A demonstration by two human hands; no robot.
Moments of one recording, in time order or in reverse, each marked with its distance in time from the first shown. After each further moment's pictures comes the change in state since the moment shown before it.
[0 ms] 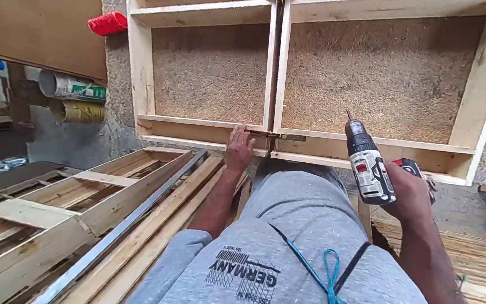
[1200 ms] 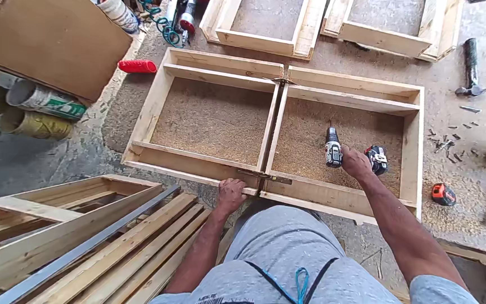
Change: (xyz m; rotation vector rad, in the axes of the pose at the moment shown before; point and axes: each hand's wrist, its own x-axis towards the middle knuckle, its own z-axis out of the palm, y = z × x) left_hand -0.019 -0.007 0.007 0.107 -0.281 -0.027; right_hand 0.219 0.077 0.042 -0.483 -0.310 0.138
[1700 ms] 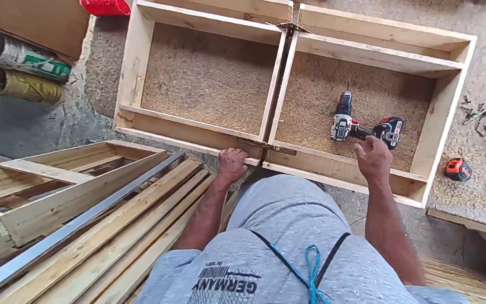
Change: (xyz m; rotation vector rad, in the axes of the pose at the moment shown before) left_hand 0.003 -0.002 -0.001 -0.036 -0.029 0.013; right_hand -0.094 -0.006 0.021 0.495 0.278 0.158
